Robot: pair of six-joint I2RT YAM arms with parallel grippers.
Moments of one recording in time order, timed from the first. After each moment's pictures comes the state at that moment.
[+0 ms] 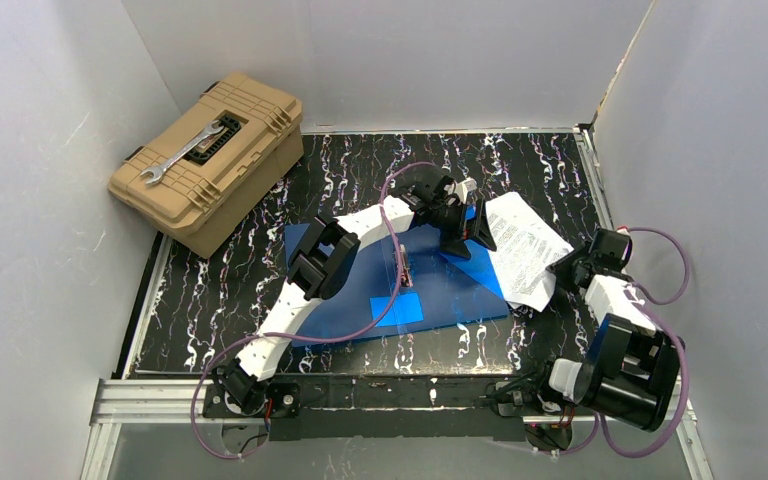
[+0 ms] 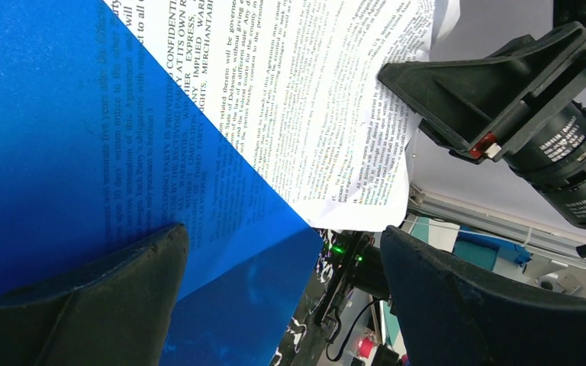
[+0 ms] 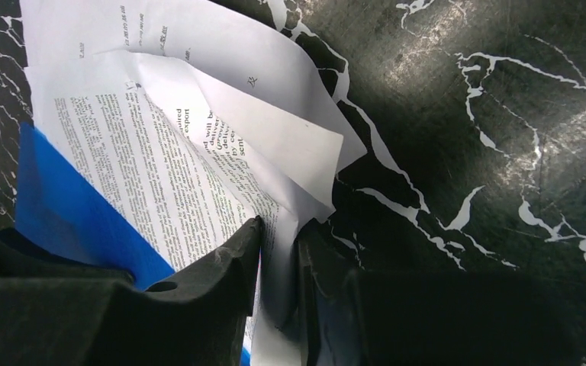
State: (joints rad) left arm -0.77 2.53 2.07 -0.33 0.75 -0.76; right arm -0.35 1.23 0.51 -0.16 -0.15 0.64
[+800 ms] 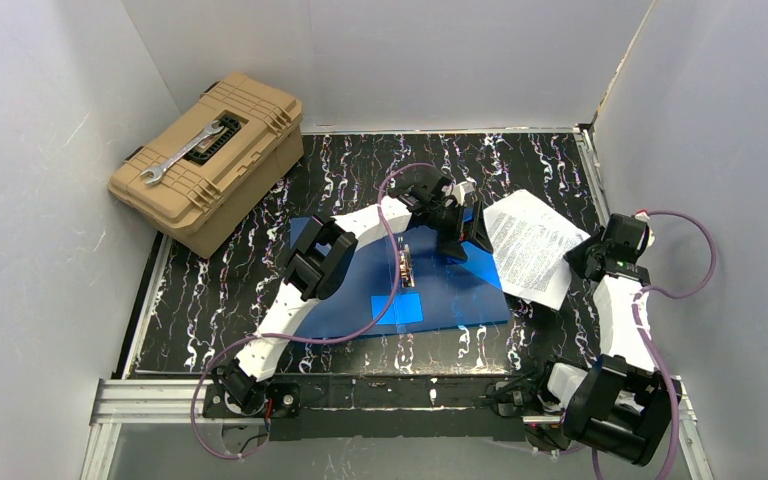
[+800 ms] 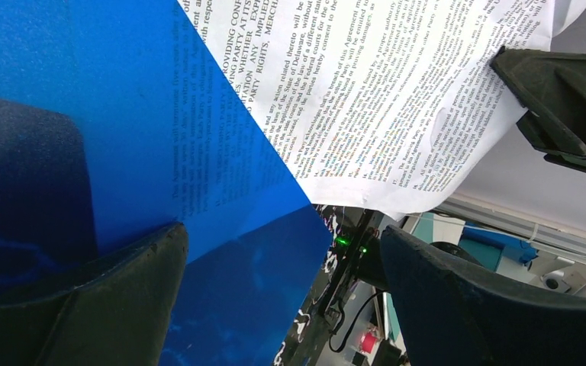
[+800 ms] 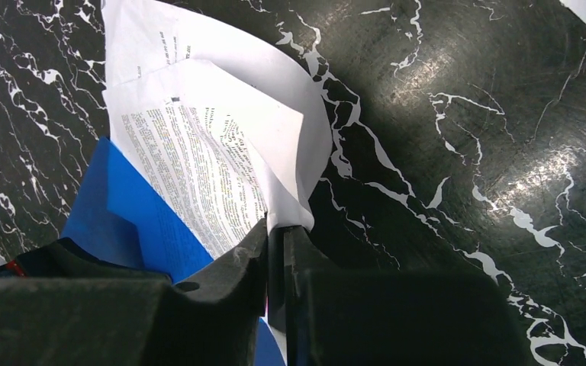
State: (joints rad) left arm -0.77 2.49 2.01 -0.32 0.76 -0.74; right arm -0.34 1.05 0.67 -0.40 -0.06 0.61
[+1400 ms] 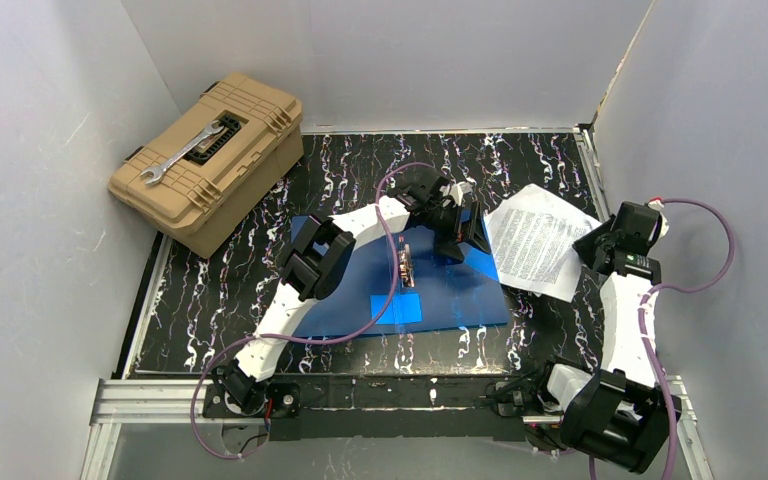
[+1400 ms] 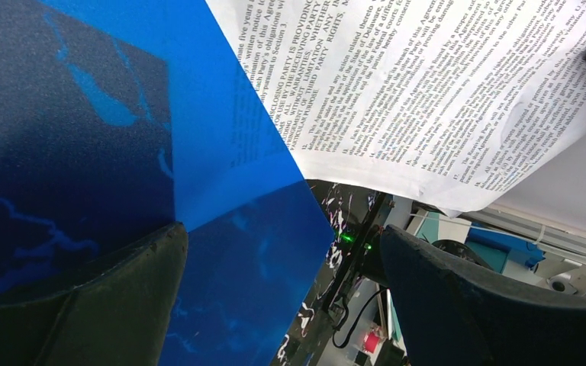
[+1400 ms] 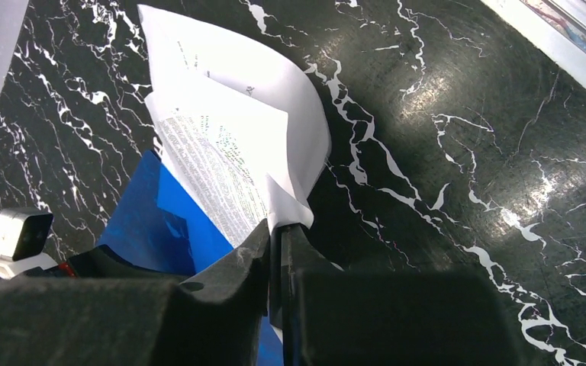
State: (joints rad) left arm -0.76 2.46 1.98 -0.34 0.75 -0.73; right arm -0.34 1.01 0.79 -0.51 -0.04 0.62
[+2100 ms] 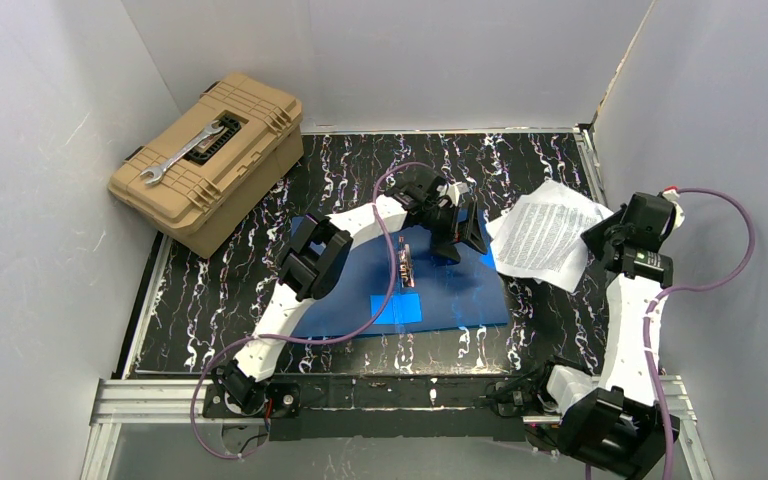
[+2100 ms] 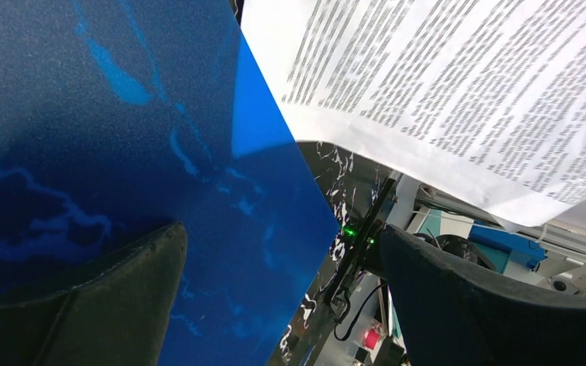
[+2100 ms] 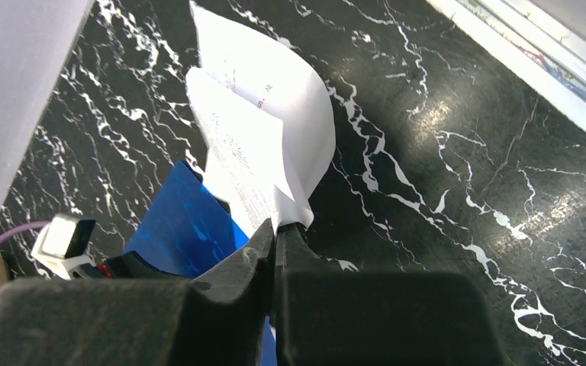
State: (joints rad) left arm -0.75 2.44 1.94 -0.35 0.75 -0.72; right arm -0.34 0.96 0.89 -0.61 -0.03 0.62
